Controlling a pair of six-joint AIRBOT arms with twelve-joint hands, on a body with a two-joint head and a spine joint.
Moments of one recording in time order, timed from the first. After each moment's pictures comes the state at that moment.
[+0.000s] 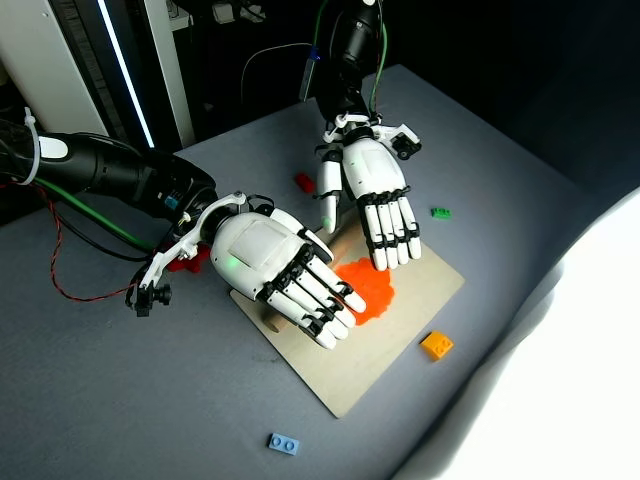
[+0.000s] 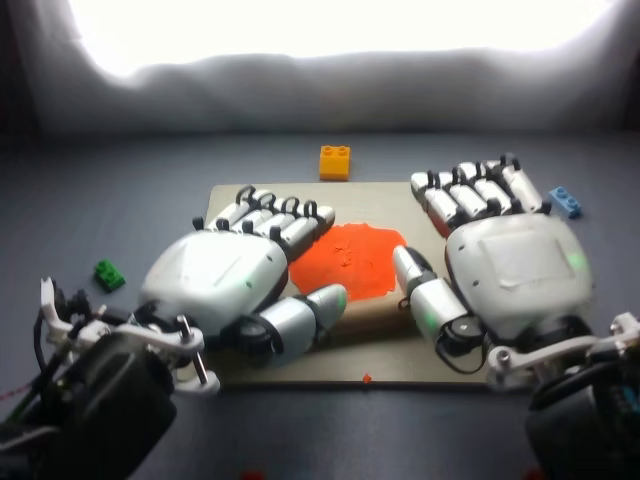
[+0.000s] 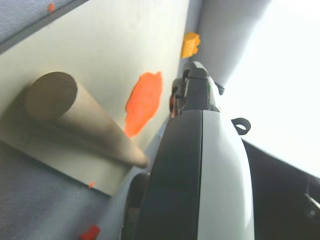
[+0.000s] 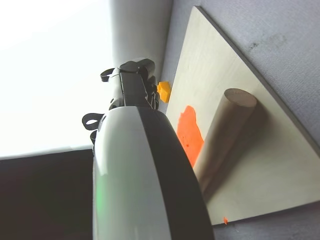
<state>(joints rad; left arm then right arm) 0.72 -1.22 0.99 -0.64 -0.90 1.40 -0.73 -1.48 1.05 0.81 1.38 -1.72</state>
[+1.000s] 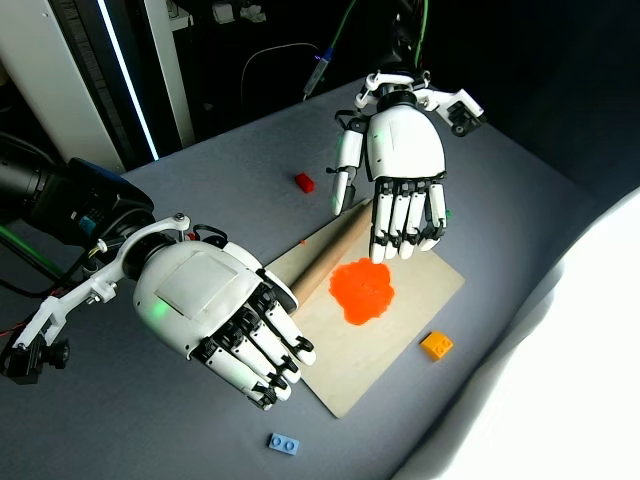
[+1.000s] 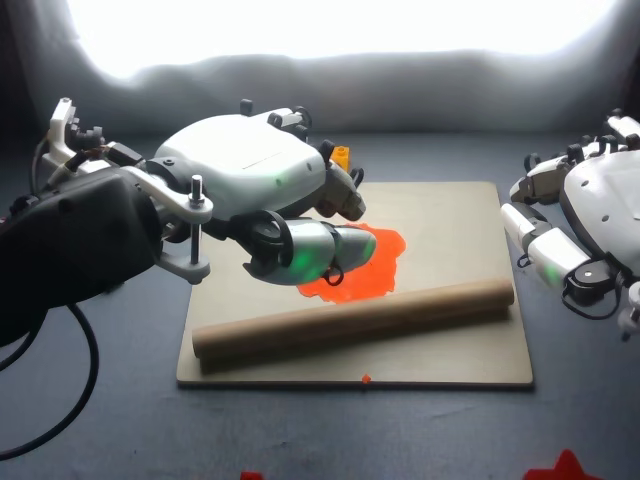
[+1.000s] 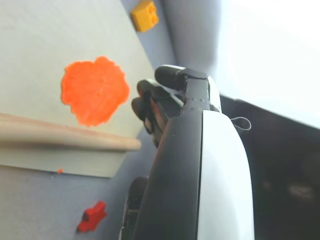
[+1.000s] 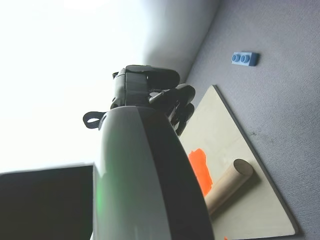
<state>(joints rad) 0.33 -1.04 0.94 -0.64 -0.28 1.65 -0.75 -1.17 0.92 0.79 1.24 -1.60</state>
